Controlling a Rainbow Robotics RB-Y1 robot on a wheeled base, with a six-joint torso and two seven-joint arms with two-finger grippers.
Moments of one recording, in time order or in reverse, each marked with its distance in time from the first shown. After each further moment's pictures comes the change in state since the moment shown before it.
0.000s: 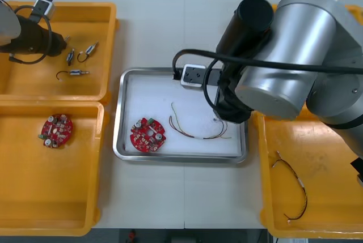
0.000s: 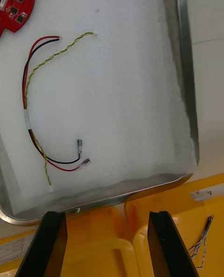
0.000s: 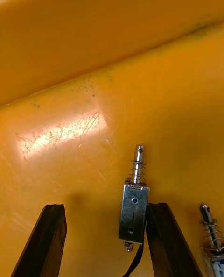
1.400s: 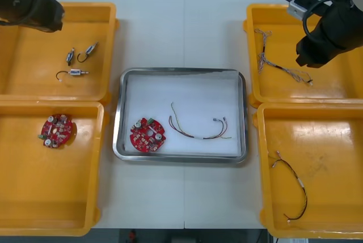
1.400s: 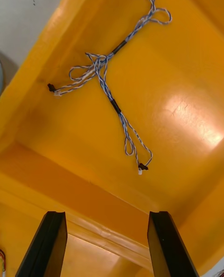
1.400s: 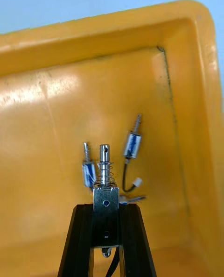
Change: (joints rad) right arm 0.029 -0.111 -0.515 0.399 0.011 0.001 -0.027; left arm 0.016 0.019 0.167 -0.629 -0.158 0.759 0.548
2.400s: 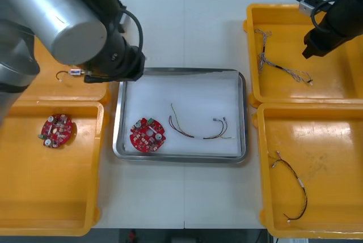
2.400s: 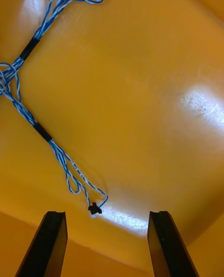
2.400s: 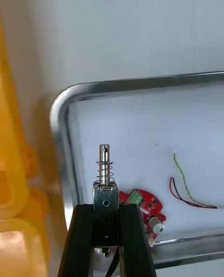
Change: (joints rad) right arm -0.232 0.005 -0.002 0.740 0.005 -0.333 0.274; left arm 0.082 -0.097 -0.409 -0.594 -0.009 0.213 0.746
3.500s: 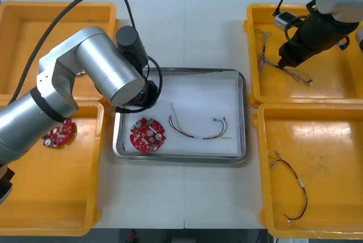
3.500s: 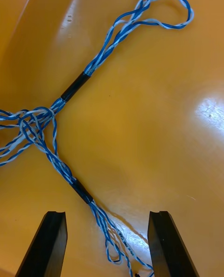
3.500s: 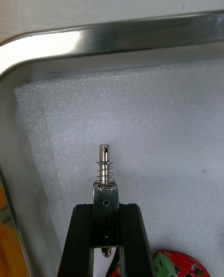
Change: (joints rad) right arm -0.025 0.094 0.053 0.174 -0.023 -0.171 0.029; left arm 0.050 -0.064 -0.239 0.253 -0.165 -0.263 0.000
